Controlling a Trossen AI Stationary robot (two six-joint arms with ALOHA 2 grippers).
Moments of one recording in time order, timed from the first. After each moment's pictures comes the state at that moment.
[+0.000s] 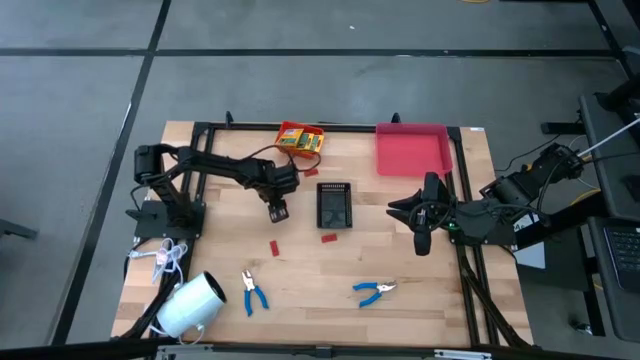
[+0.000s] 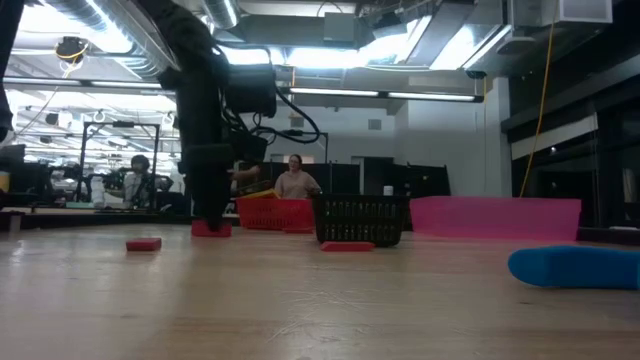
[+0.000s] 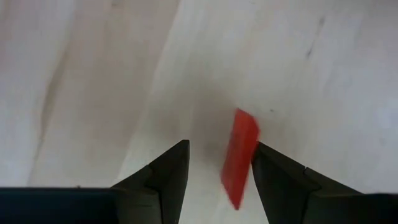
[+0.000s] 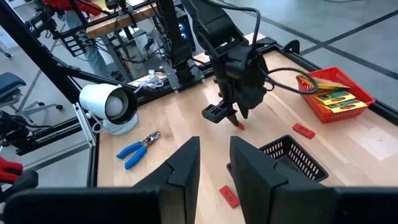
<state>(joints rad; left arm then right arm) 0.25 1.67 0.90 -0.58 -0.01 -0.15 0.60 1.07 1.21 -0.67 0.72 0.66</state>
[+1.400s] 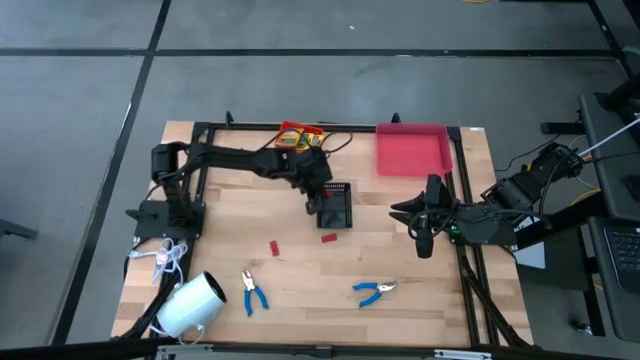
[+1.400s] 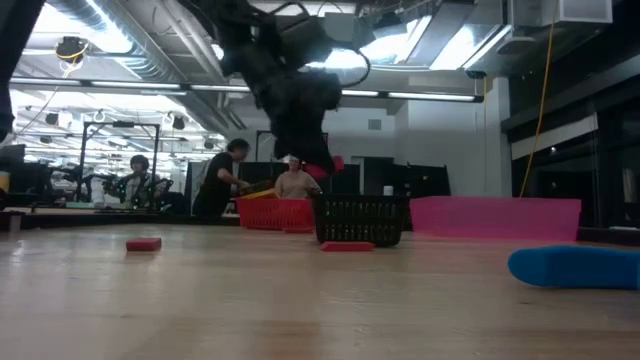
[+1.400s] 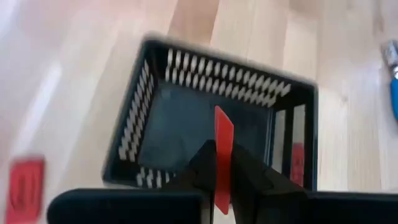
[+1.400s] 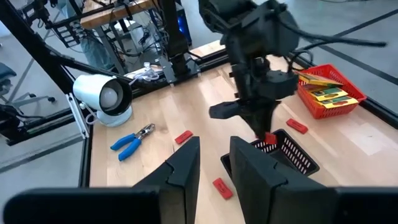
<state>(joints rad) 0.24 1.80 1.24 -0.36 0.20 -0.12 0.64 1.07 1.21 -0.72 0.75 0.68</state>
